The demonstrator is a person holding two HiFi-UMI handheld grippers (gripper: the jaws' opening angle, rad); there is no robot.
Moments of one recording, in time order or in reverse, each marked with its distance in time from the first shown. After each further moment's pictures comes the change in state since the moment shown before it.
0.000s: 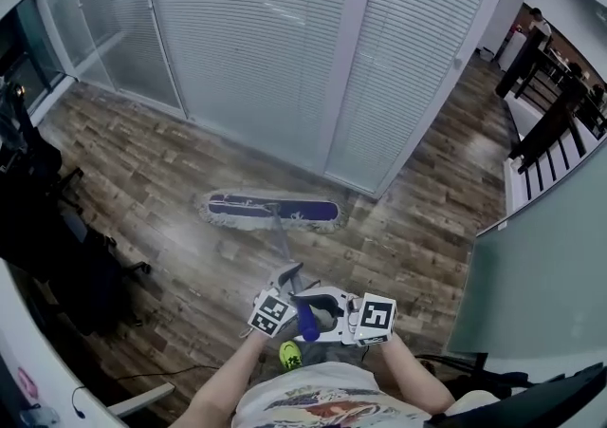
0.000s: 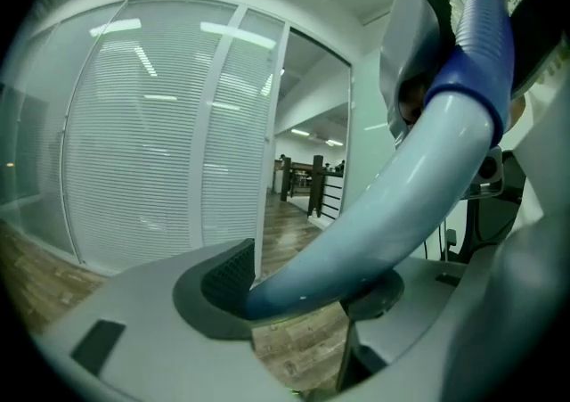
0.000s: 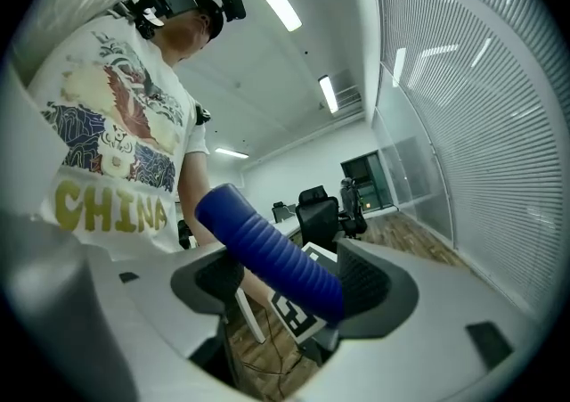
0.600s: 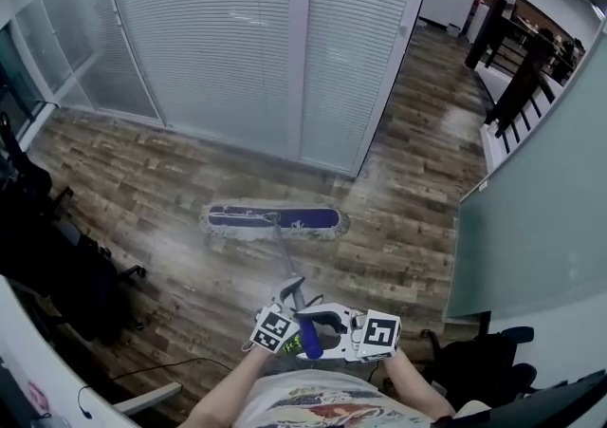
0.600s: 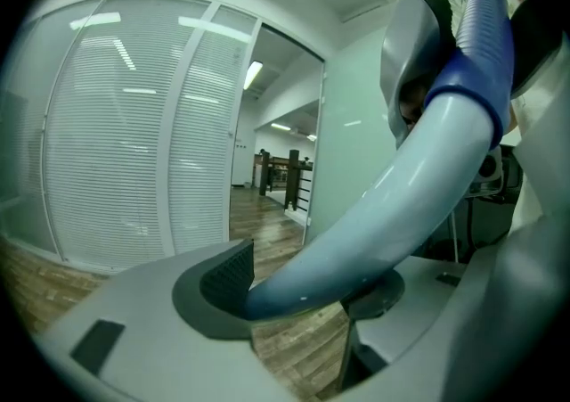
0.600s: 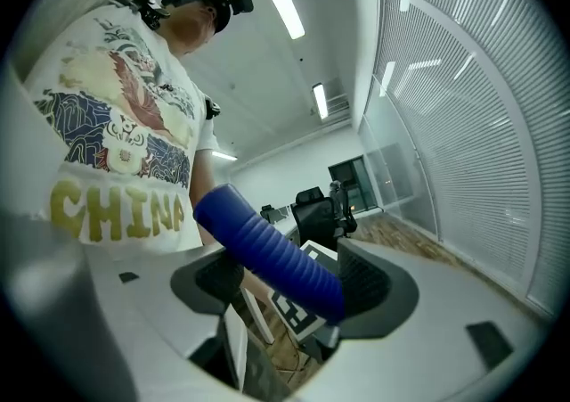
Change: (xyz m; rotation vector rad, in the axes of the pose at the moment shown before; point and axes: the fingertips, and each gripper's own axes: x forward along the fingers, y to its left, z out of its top) left arm -0.037 -0.200 -0.031 0.037 0.035 -0.109; right arm -0.062 0.176 -0.047 0.002 -0.025 -0.114
